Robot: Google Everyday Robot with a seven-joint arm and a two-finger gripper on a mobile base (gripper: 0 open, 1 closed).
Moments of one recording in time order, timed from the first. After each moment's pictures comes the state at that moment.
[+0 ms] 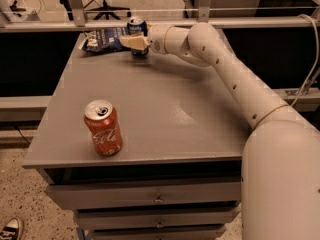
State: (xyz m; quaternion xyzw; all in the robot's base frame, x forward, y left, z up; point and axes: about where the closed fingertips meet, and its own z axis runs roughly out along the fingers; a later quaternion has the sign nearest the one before) arm 0.843 0.059 0.900 -0.37 0.63 0.30 0.61
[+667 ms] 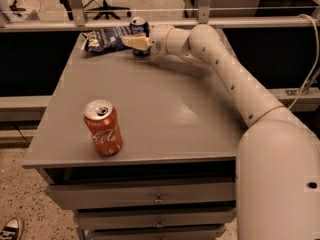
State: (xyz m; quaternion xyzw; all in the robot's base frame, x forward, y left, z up) arm 0.856 0.053 0.890 -0.37 0.63 0.30 0.61
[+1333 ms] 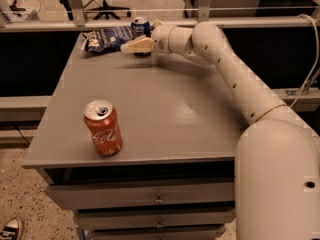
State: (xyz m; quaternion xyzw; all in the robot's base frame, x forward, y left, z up) arm 0.855 0.046 0.892 -0.37 0.64 0.30 0.60
